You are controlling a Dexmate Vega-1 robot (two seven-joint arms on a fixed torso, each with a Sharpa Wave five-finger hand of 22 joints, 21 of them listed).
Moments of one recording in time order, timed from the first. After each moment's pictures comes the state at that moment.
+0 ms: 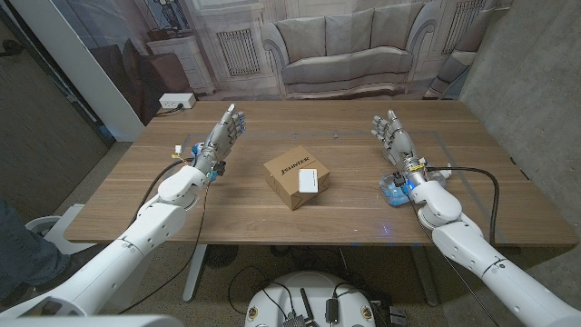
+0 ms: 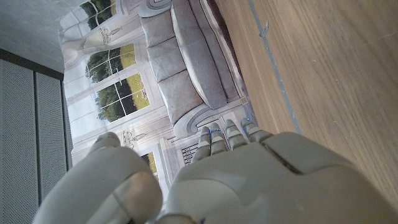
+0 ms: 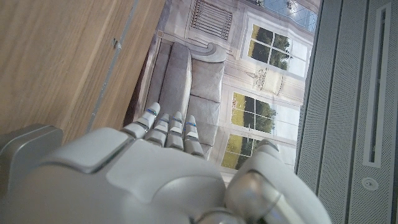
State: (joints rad) left arm 1.00 0.65 0.30 -1.58 -0.71 -0.22 -0.03; left_hand 0.45 -0.01 0.08 0.08 0.34 0.05 0.02 0.21 0.19 0.04 -0.05 0.22 0.19 -0.06 -0.03 0.18 0.18 -0.10 -0.04 0.19 0.18; right arm -1.10 -0.61 -0.32 -1.60 0.56 0.42 -0.05; right_hand 0.17 0.00 0.15 0.00 0.23 0.21 0.06 0.20 0.18 0.19 0.08 0.22 0.18 0.10 0.01 0.19 0.18 0.08 -0.04 0.37 0.17
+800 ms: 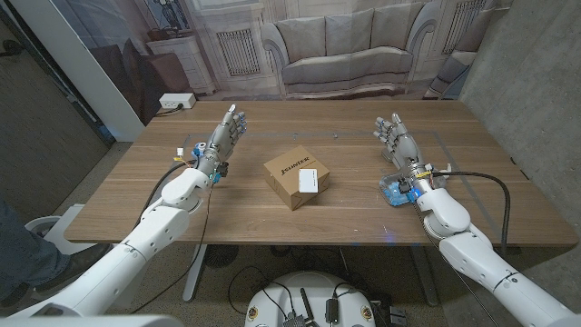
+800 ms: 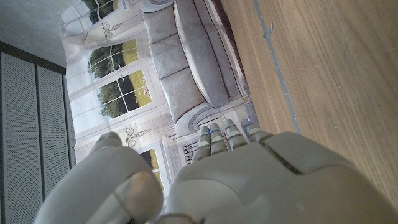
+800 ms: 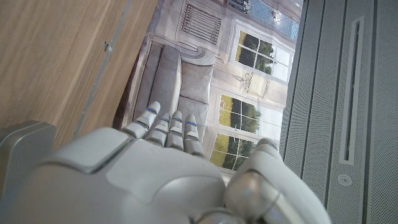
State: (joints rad) left arm 1.03 0.64 0.30 -1.63 -0.69 -0.23 0.03; left_hand 0.45 0.01 0.07 0.09 0.34 0.05 0.02 0.21 0.19 0.04 -0.06 0.22 0.19 -0.06 -0.03 0.18 0.18 -0.11 -0.03 0.20 0.18; right arm -1.18 -0.63 -0.29 -1.65 0.54 0.50 -0.04; right_hand 0.17 0.00 0.15 0.00 0.23 0.22 0.06 0.20 0.19 0.20 0.07 0.22 0.18 0.12 0.02 0.19 0.18 0.11 -0.04 0.36 0.17
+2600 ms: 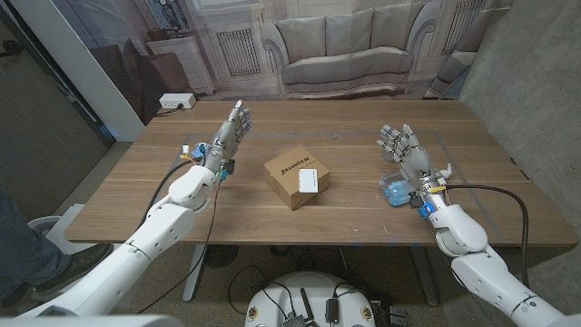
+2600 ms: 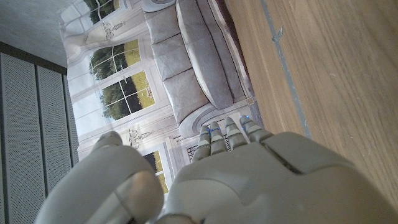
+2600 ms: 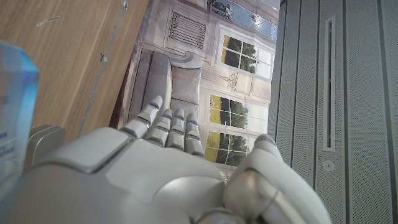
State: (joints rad) left arm 1.02 0.62 0.31 -1.69 -0.67 -0.18 0.10; left_hand 0.46 0.01 0.06 0.08 0.33 0.08 0.02 0.21 0.19 0.07 -0.06 0.22 0.19 -0.03 -0.02 0.19 0.18 -0.06 -0.04 0.21 0.18; right arm -1.29 -0.65 -0.24 -1.66 0.62 0.62 0.07; right_hand 0.20 0.01 0.16 -0.03 0.23 0.24 0.04 0.20 0.19 0.25 0.05 0.22 0.18 0.18 -0.01 0.20 0.18 0.20 -0.04 0.35 0.17
